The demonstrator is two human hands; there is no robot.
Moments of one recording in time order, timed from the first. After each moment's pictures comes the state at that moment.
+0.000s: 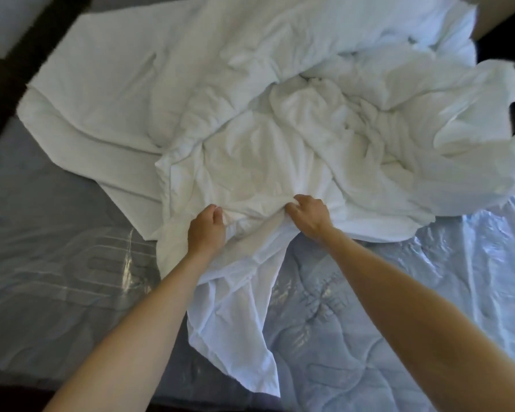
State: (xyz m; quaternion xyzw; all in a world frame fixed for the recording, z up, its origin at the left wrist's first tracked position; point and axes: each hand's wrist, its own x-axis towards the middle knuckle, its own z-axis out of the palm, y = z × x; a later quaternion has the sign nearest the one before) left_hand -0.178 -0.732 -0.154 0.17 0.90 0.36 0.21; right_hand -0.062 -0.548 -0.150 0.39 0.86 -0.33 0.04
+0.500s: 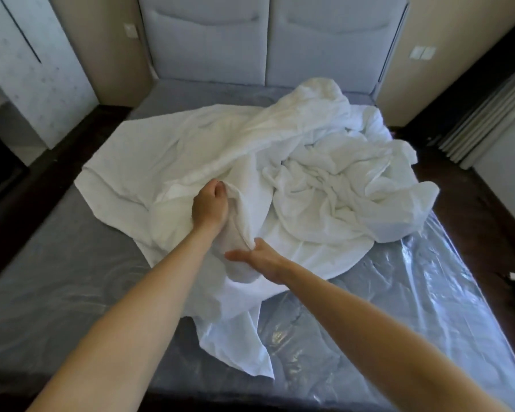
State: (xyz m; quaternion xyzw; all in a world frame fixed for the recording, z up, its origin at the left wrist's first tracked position) left_hand -0.115 -0.772 0.088 0.22 0.84 0.49 0.09; right_hand 0.011 -0.723 0.041 0.33 0.69 -0.64 0.07
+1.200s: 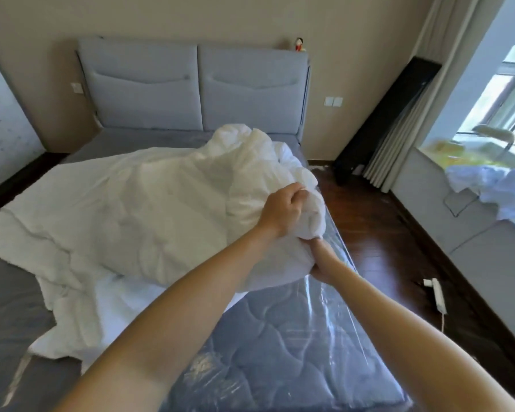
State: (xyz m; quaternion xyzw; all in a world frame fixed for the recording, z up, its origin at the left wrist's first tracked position) left_hand 0.281 -0.550 0.196 0.51 0.68 0.50 0.15; right_hand 0.374 -0.476 0.099 0.48 0.47 -0.71 -0.23
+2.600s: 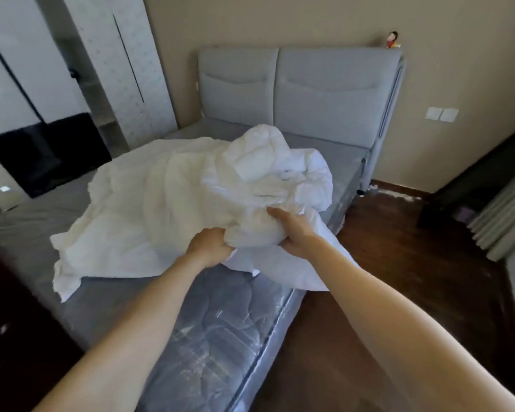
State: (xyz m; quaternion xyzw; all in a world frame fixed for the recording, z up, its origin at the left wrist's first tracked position) left_hand 0.529 -0.200 0.116 0.17 0.97 0.14 0.10; right_hand 0.576 -0.008 0.130 0.20 0.52 -0.83 0.05
